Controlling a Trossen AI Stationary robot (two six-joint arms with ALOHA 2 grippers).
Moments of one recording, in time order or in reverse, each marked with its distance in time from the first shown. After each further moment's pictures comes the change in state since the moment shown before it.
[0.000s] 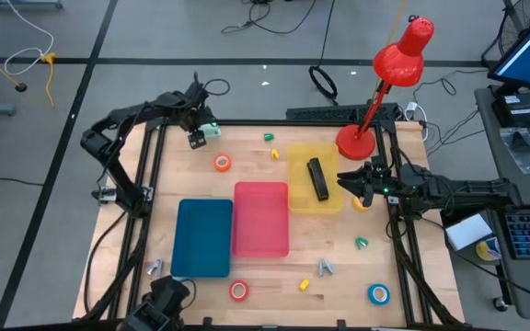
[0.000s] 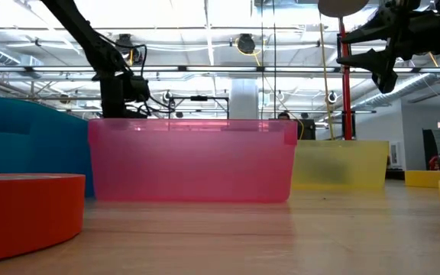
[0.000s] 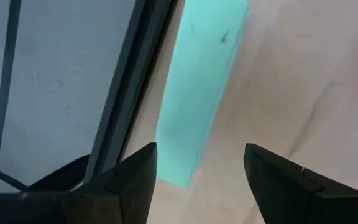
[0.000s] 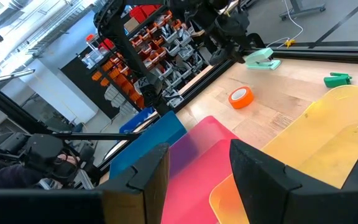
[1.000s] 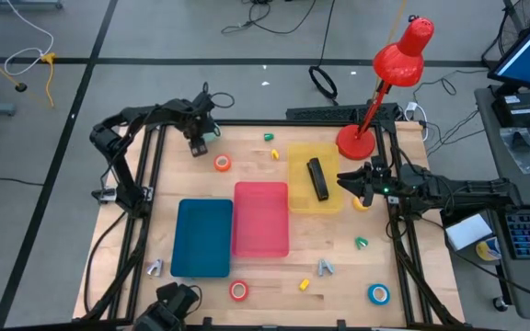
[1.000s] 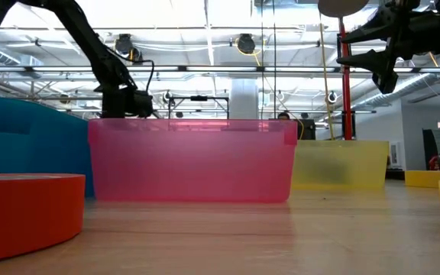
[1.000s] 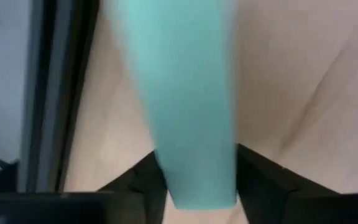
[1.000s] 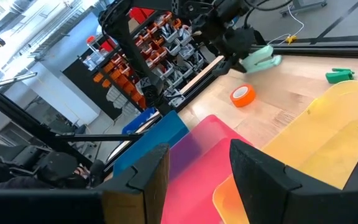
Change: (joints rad) left arm -0.044 0.090 -0.029 -0.010 -0.029 -0.043; right arm 0.000 0.000 0.000 -0.003 -0.004 0.025
